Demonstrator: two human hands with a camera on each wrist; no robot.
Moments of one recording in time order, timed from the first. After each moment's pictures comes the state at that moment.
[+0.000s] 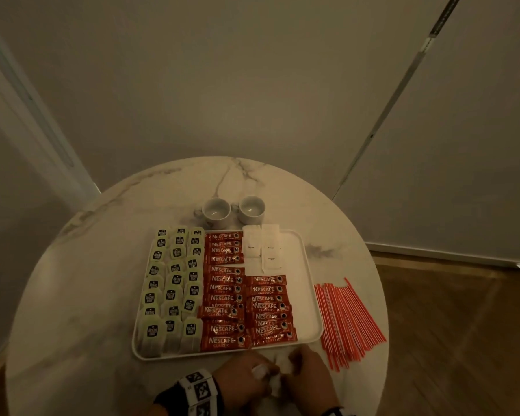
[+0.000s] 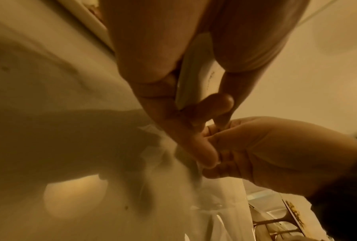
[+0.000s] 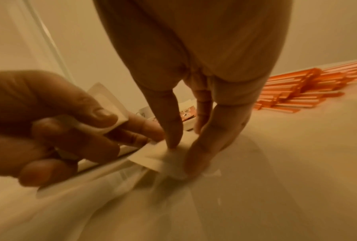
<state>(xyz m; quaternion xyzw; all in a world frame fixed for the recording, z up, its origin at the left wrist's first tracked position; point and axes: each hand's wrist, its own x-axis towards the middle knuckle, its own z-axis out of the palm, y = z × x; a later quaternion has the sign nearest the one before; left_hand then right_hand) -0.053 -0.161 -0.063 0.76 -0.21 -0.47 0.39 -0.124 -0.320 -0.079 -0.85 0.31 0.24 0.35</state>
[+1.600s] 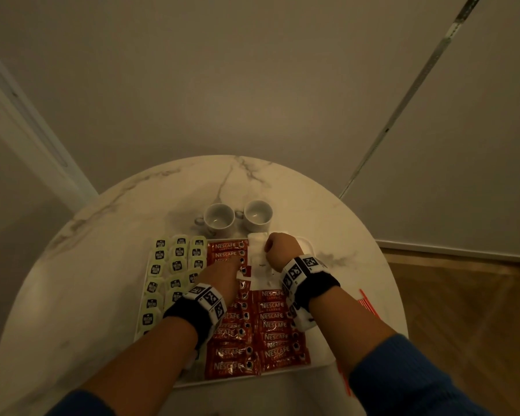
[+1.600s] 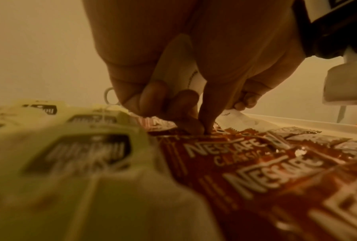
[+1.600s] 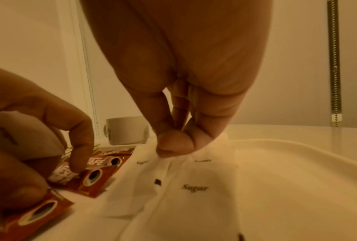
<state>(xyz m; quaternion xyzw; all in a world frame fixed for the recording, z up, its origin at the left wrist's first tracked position) 0.114 -0.168 -0.065 0.94 -0.20 -0.20 0.20 0.121 -0.328 -0.025 -0.94 0.16 0.17 0.23</state>
